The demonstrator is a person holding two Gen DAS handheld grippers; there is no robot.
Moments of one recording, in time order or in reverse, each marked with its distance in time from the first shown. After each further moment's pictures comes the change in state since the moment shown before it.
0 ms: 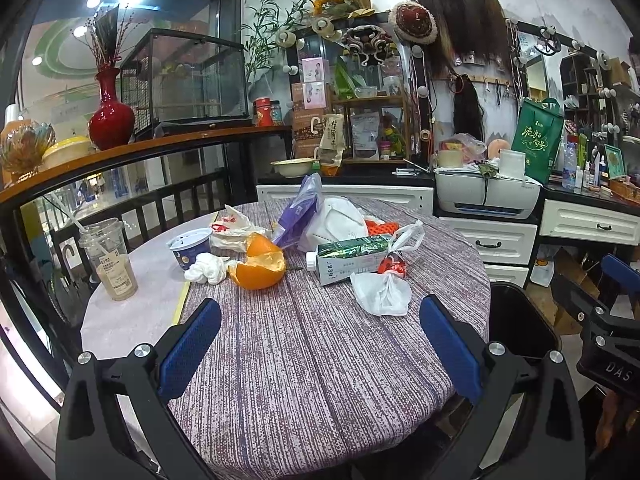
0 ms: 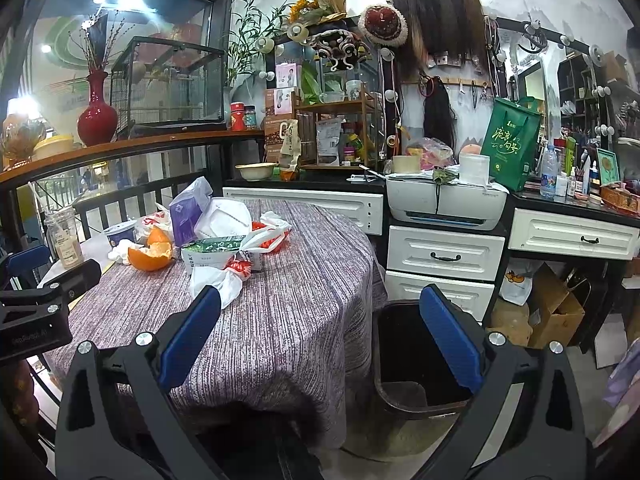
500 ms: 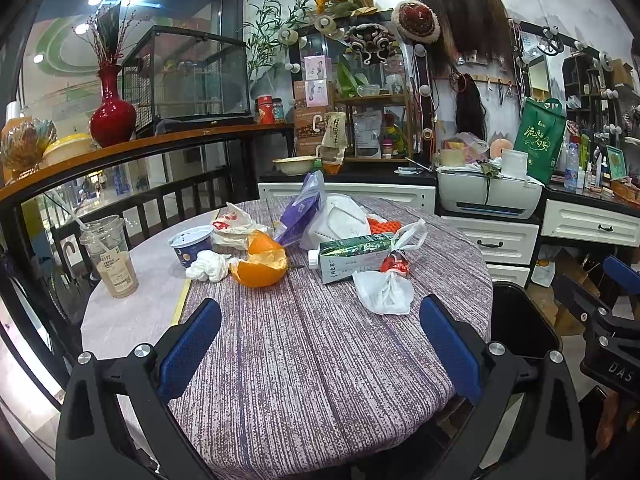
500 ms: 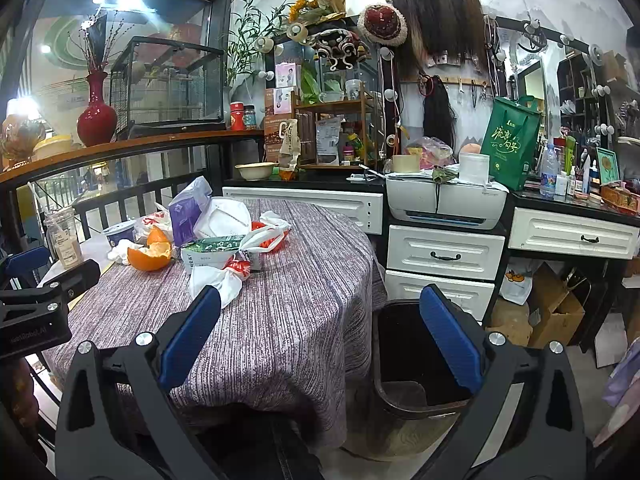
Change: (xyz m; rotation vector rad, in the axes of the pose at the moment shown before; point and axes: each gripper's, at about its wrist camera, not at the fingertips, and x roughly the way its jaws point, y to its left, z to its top) left arm 0.002 0.004 -0.002 -0.009 0.005 0.005; right arm 0.000 0.000 -0.001 0.001 0.000 0.000
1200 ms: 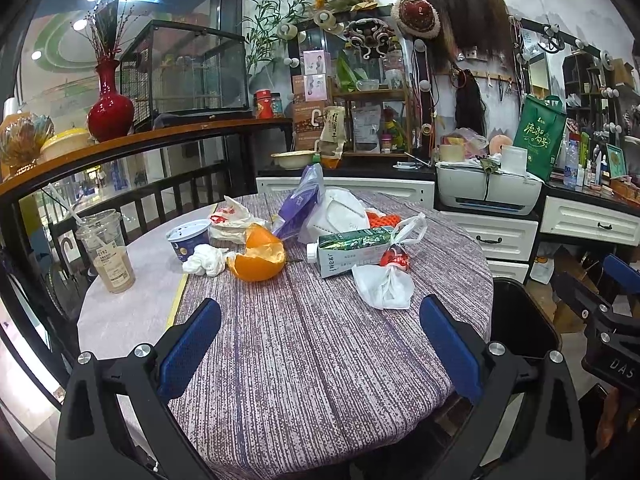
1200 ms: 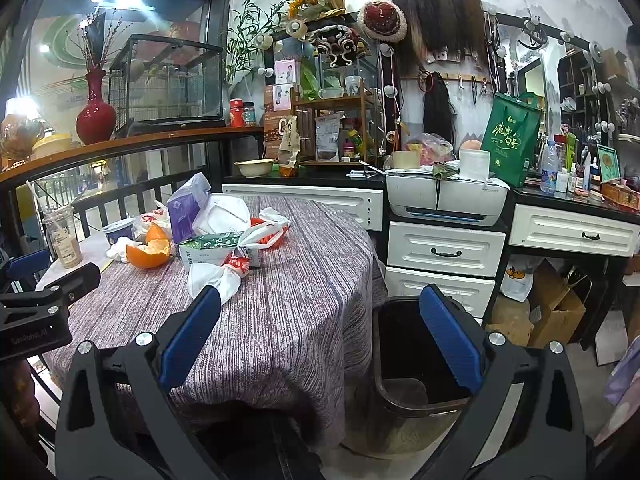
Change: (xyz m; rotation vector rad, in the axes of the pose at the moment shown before) left arm 0.003 0.001 -0.002 -0.005 0.012 -0.006; right arm 0.005 -0.001 -0.003 0.001 0.009 -0.002
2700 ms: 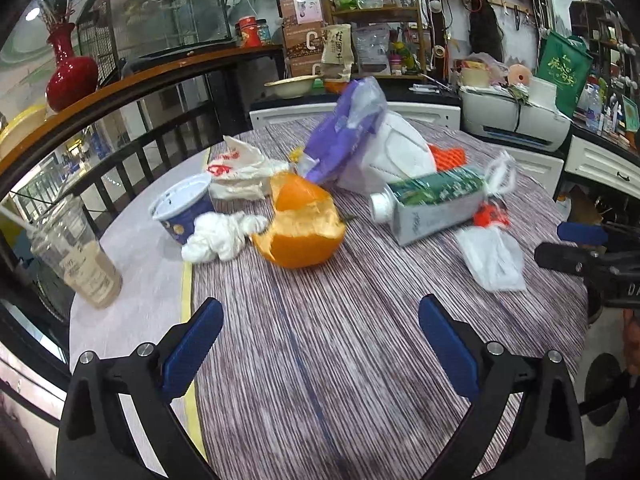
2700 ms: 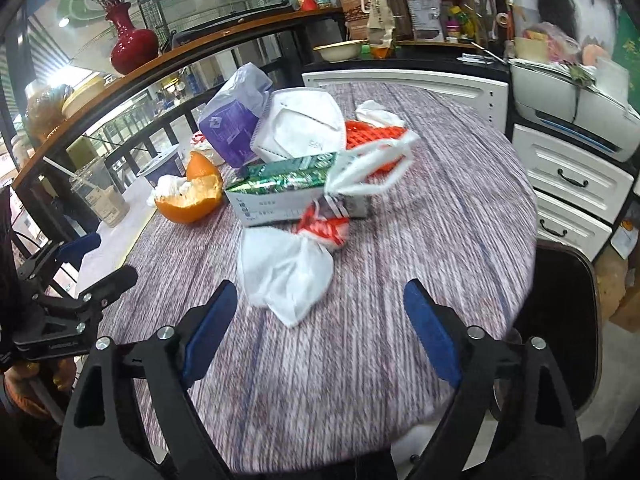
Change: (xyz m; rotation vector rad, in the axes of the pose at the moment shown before) left arm 0.120 0.074 0.023 0.090 0.296 -0.030; right arm 0.179 0.060 0.031 0.005 0.486 0.374
